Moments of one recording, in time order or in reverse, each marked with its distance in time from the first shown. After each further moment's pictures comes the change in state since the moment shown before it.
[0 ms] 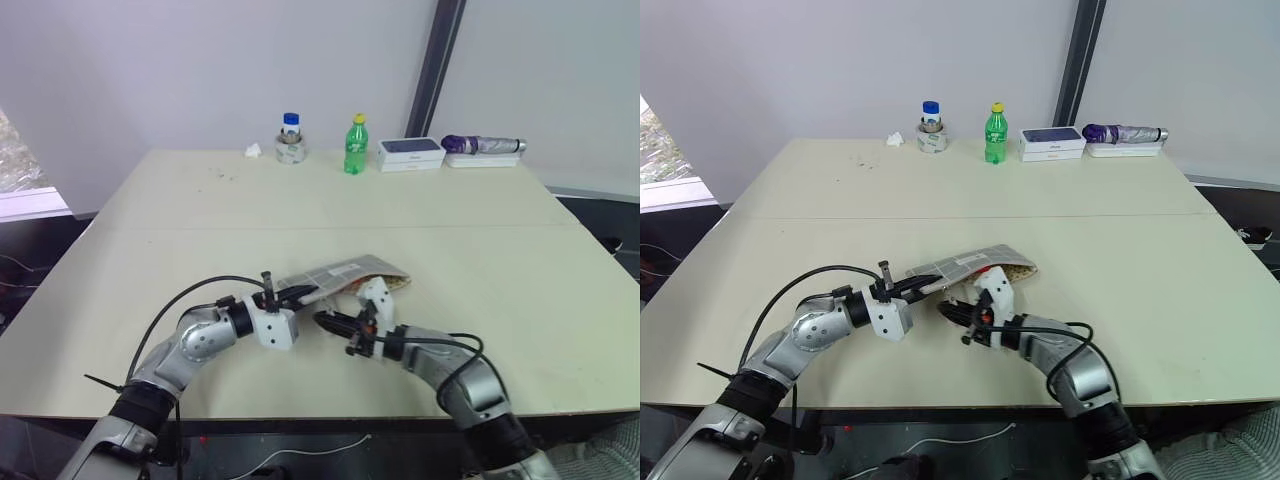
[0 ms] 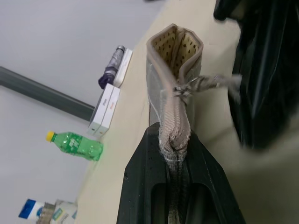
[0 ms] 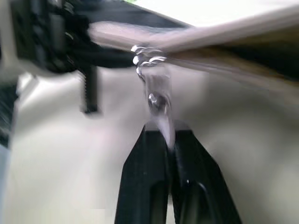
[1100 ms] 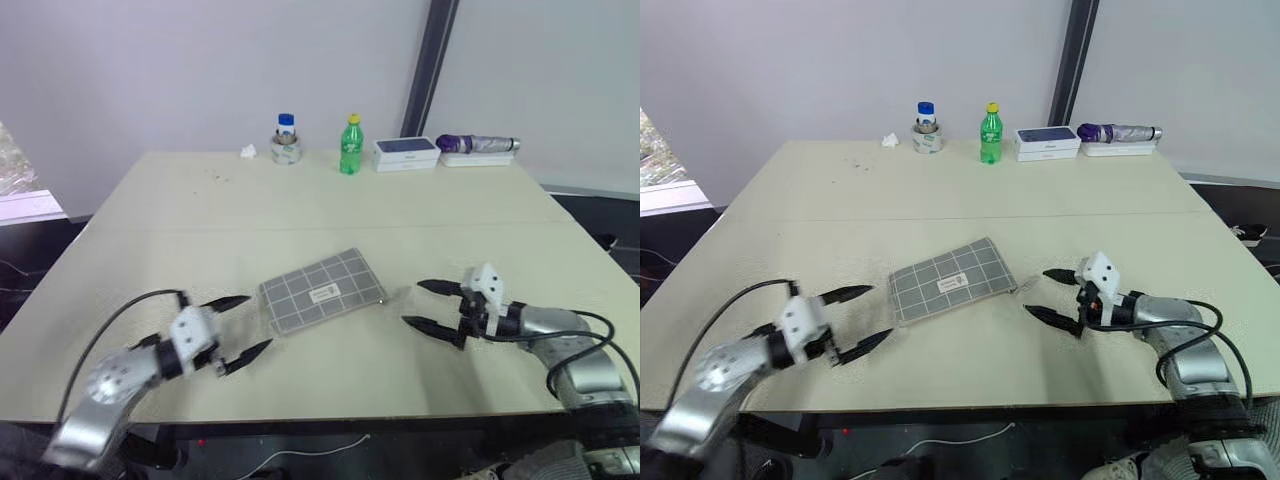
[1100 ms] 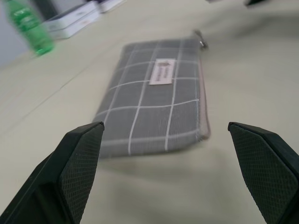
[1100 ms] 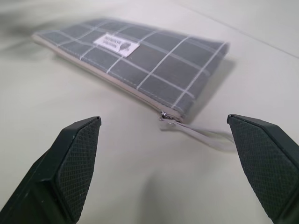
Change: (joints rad) left arm 0.539 0.175 0.378 -0.523 -0.835 0.704 -0.309; right arm 0.050 -0.340 -0.297 0.140 0.018 -0.216 0.331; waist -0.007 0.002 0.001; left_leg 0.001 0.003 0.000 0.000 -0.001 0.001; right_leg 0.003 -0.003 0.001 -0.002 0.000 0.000
